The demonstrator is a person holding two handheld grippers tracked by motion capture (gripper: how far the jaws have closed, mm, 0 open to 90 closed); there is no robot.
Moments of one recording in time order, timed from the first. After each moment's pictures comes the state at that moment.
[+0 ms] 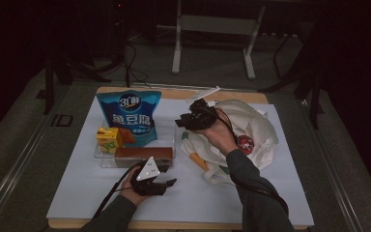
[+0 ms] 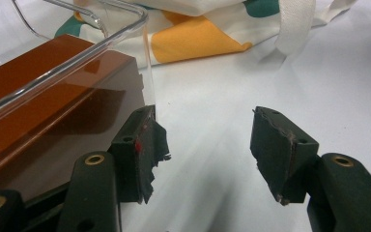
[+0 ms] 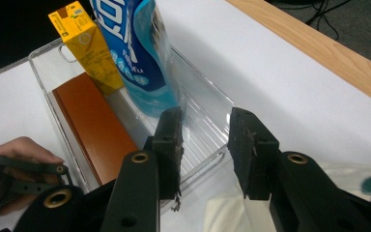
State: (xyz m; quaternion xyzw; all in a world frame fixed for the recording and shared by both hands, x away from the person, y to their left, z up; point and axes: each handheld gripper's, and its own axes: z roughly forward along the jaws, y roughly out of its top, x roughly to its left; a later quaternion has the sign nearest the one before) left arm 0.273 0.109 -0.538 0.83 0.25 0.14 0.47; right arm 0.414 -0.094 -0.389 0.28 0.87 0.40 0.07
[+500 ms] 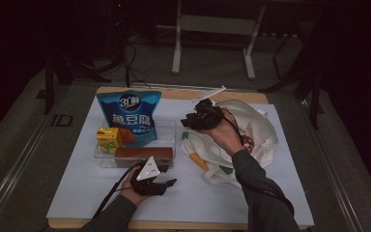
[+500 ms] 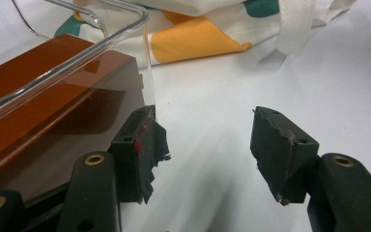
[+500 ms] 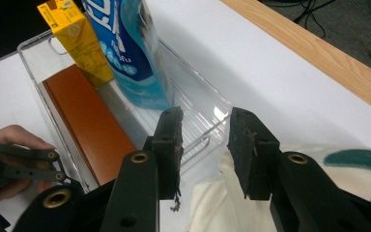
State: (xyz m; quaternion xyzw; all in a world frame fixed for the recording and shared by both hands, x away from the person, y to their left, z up) left arm 0.273 0.109 -0.538 0.83 0.25 0.14 0.48; right arm 0.411 -0.108 -0.385 0.29 0.87 0.39 0.09
